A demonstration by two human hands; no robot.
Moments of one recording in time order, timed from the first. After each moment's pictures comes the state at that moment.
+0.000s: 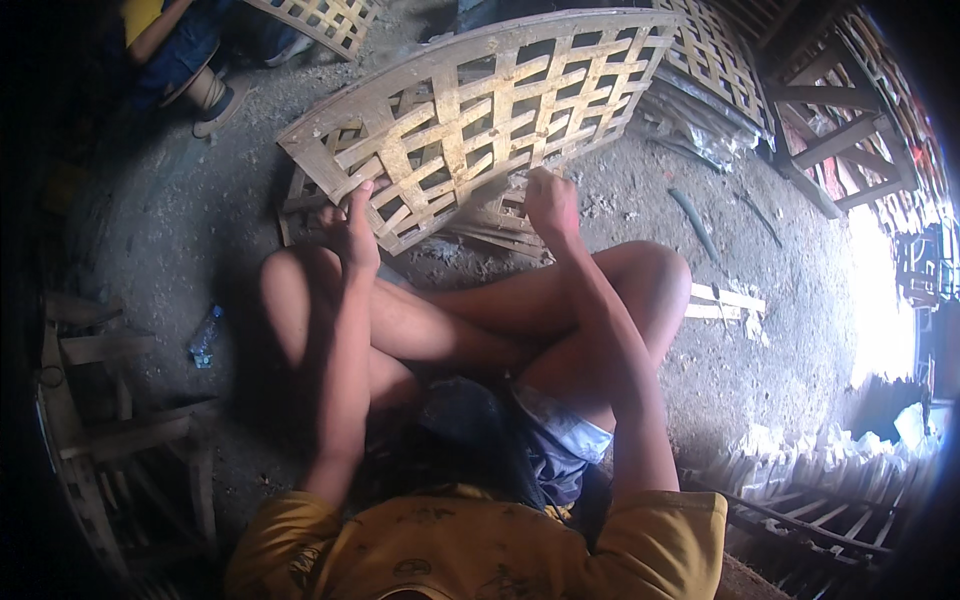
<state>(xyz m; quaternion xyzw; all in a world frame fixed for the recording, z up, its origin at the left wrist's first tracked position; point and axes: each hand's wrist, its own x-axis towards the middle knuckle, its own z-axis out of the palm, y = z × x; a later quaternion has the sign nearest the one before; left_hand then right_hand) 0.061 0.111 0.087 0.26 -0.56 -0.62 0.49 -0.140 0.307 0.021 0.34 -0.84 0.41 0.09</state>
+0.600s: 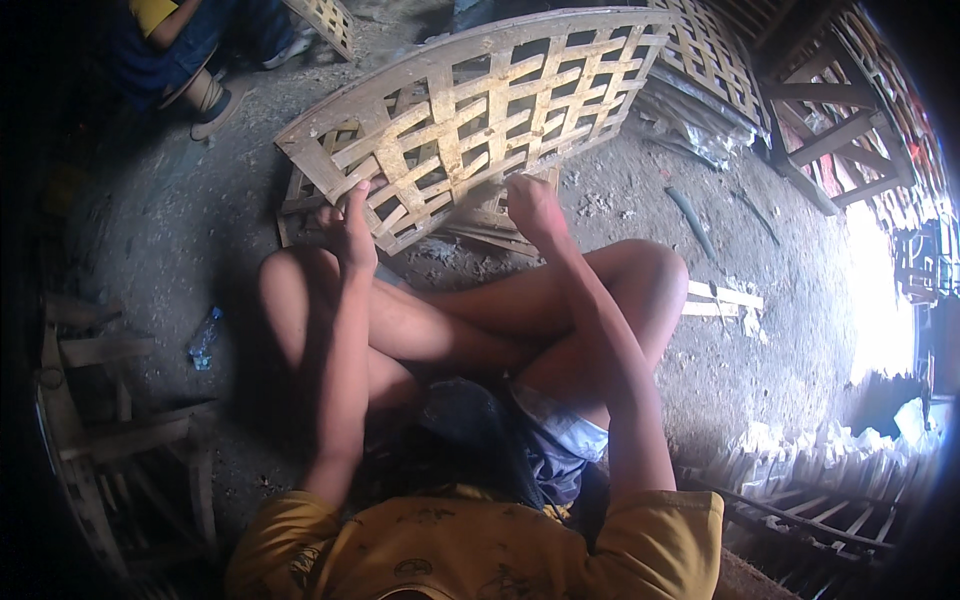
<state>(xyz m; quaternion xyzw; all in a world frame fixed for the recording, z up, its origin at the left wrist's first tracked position) 0.051 0.119 0.096 0.21 -0.57 -0.62 0.49 -0.144 0.311 0.024 0.41 -0.82 0.39 0.10</state>
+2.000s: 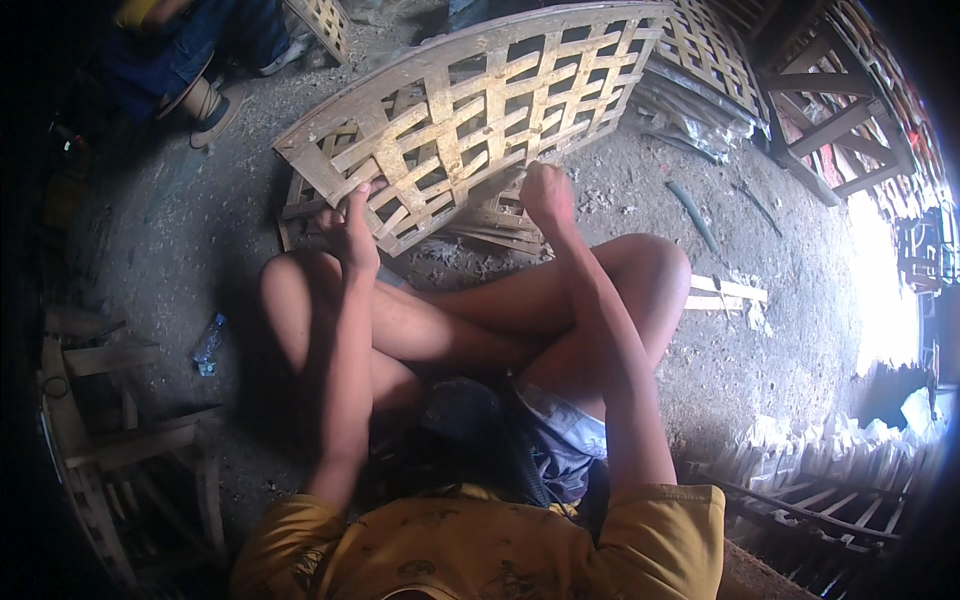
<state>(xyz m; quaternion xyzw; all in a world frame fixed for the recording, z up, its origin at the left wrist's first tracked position) 0.061 0.106 0.079 0.24 -0.59 -0.61 0.47 -0.155 0.296 0.020 0.30 -0.91 0.29 0.09</state>
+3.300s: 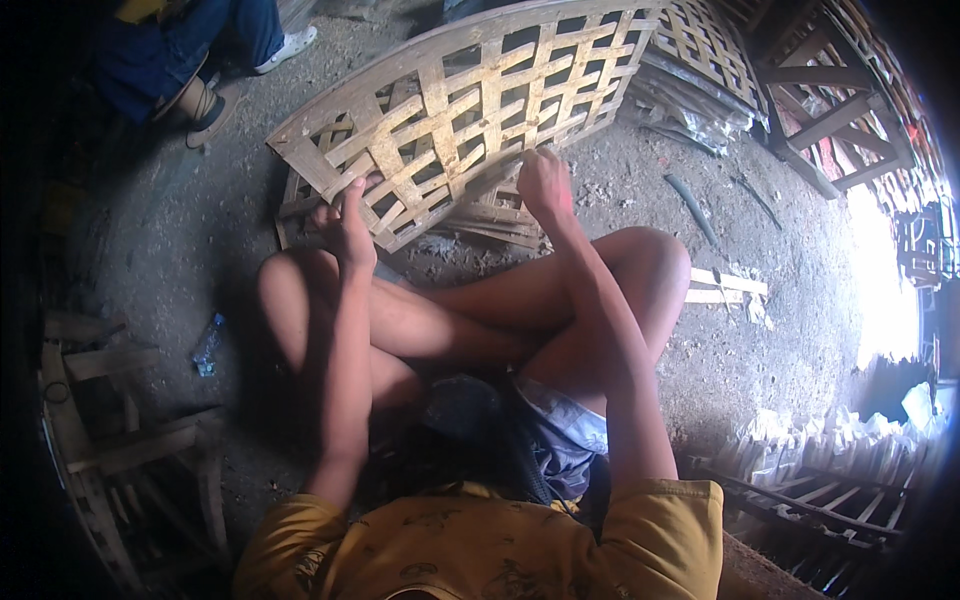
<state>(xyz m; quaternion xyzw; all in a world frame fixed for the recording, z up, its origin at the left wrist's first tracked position) 0.056 0.103 0.070 0.27 -0.59 -0.60 0.47 -0.160 0.296 0.024 0.34 -0.88 0.31 0.15</state>
